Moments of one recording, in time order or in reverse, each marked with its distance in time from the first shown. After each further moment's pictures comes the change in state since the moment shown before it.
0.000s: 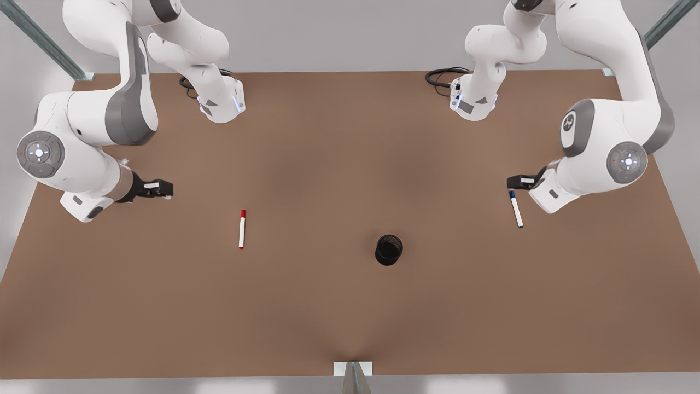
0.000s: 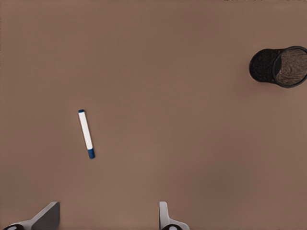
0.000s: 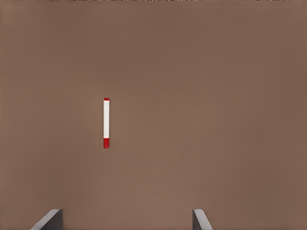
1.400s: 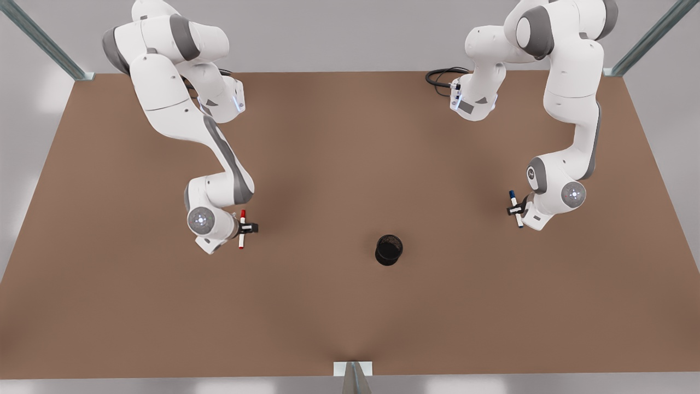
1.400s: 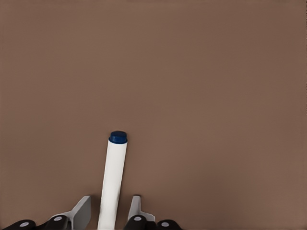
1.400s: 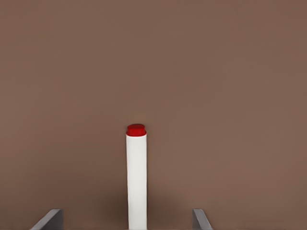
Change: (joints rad) left arm 0.069 0.248 0.168 -0.674 -0.048 0.975 0.001; right arm 0.152 0.306 -0.002 -0.585 0.075 0.877 0.170
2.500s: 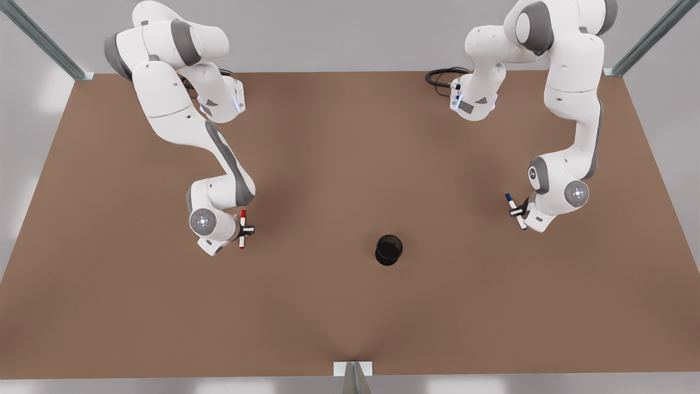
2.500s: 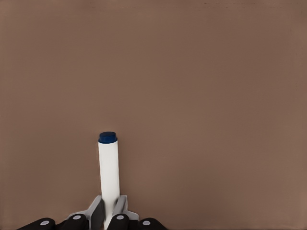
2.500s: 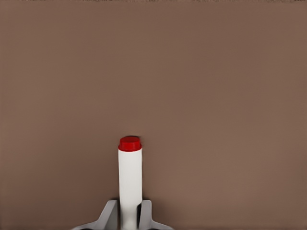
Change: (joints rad) left arm -0.029 -0.050 0.000 0.041 -0.030 -0.037 -0.013; right arm -0.006 0.037 0.003 0.002 -0.001 0.050 -0.023
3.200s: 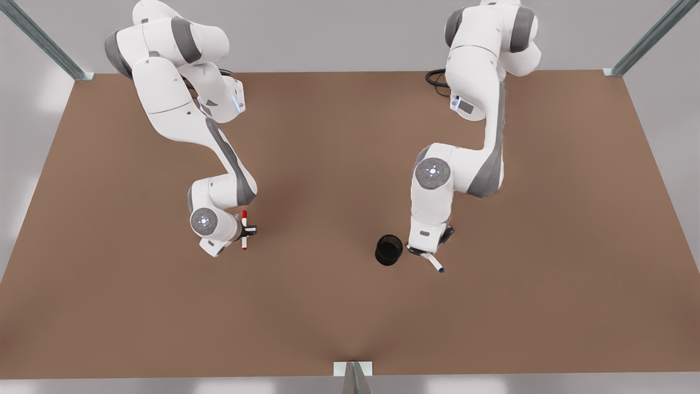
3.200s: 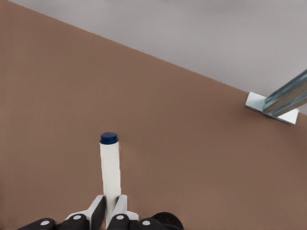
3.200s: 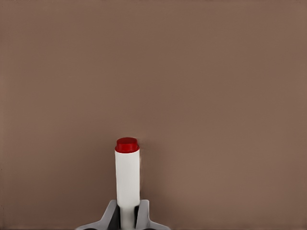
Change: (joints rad) left arm -0.930 0.281 0.480 0.831 0.027 -0.334 -0.859; right arm 0.007 -0.022 0.019 0.037 0.007 -0.038 -0.032
